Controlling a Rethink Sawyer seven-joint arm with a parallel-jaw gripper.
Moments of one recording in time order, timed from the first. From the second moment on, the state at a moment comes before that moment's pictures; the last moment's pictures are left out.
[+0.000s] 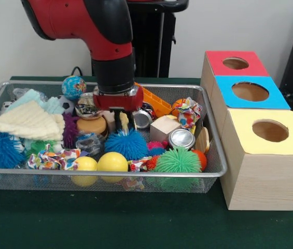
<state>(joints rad) -0.63 -0.48 0.24 1.85 -0.16 0.15 1.70</state>
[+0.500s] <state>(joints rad) -0.67 -0.64 0.24 1.90 -0.13 0.30 1.70</state>
